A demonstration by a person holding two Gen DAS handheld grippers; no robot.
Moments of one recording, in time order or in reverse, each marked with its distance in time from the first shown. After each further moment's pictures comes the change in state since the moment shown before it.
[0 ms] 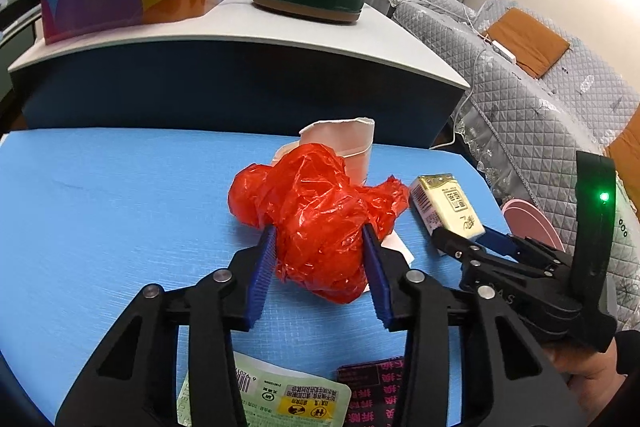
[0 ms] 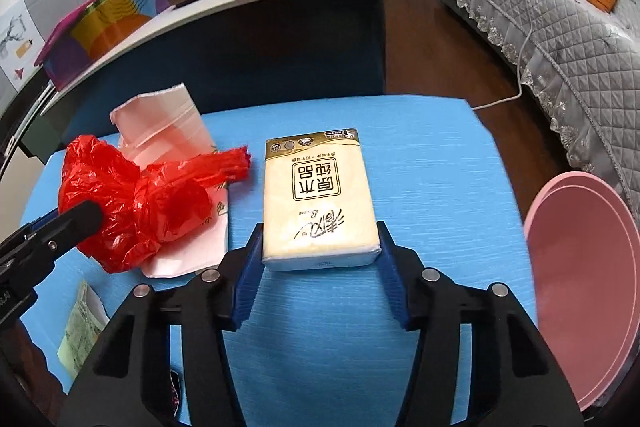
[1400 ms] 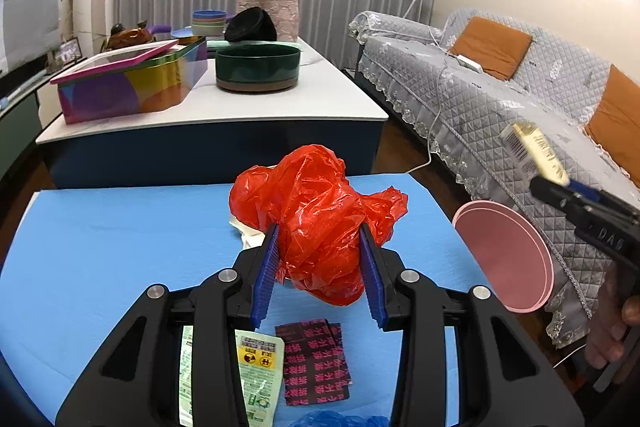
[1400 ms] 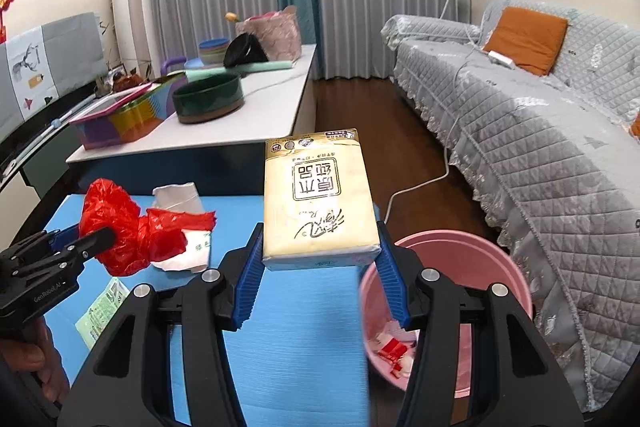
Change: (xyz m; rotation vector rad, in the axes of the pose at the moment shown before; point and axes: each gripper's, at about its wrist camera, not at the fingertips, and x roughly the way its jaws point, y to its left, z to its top) left arm -0.080 -0.062 -0.016 0.143 -0.170 0.018; right arm -0.180 -0.063 -0.026 -0.018 -0.332 -0.100
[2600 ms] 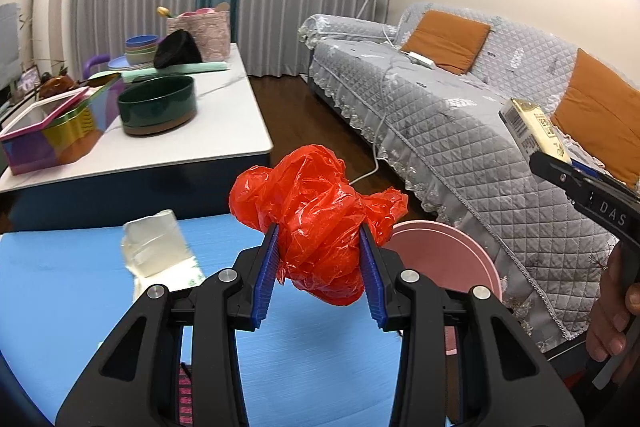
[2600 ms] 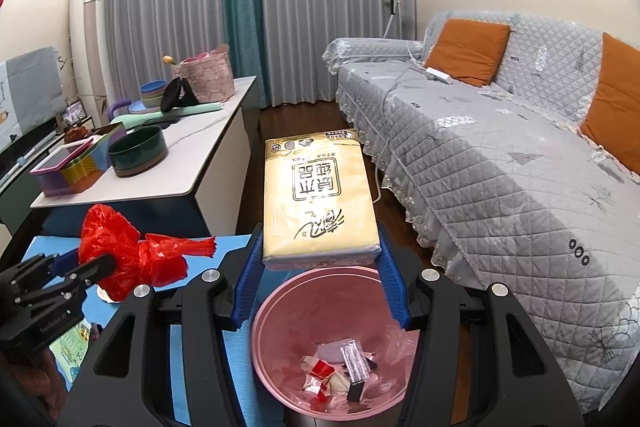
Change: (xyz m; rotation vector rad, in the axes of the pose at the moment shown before) left arm 0.018 -0.121 0.035 0.082 -0.012 -0.108; right arm -0.043 -0.109 0.034 0.074 -0.079 -0.148
